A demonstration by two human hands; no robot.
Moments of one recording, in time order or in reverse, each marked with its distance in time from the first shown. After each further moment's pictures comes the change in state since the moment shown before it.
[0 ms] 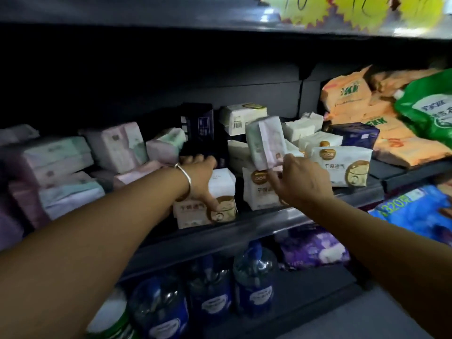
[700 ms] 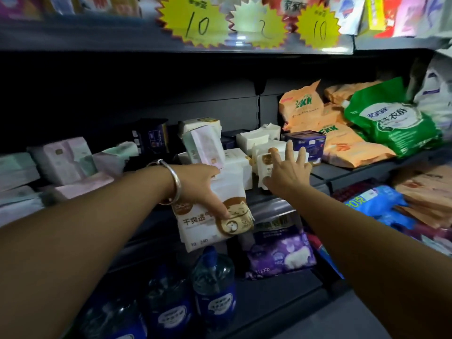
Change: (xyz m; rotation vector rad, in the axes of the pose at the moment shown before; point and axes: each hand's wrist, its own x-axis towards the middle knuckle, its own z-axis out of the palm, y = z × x) left_hand -0.026 0.125 -0.027 -0.442 -0.107 0.132; right_hand 0.018 0.119 0.010 -0.102 -0.163 0.222
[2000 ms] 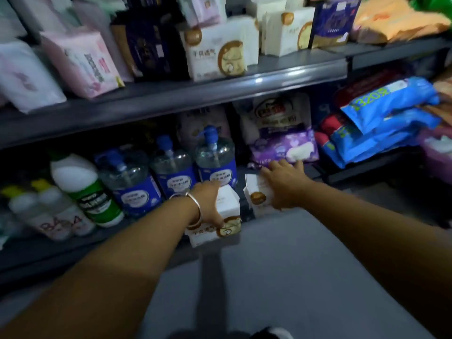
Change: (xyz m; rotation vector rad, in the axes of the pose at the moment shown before) left_hand -0.045 -0.054 0.275 0.196 -0.123 -0.291; right_hand -0.206 0.054 0.123 -0.271 -0.529 -0.519
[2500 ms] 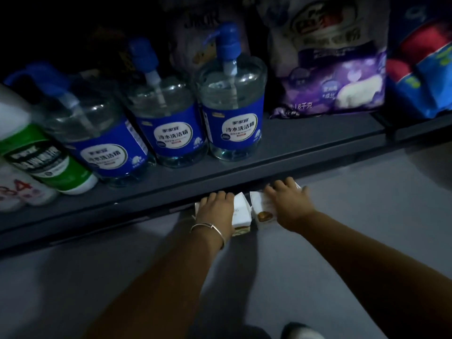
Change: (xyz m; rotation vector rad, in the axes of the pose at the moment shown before) left_hand 0.113 -0.058 0.193 0.117 0.058 -0.035; right_hand 0.096 -0.063 0.206 0.097 -0.203 0.022
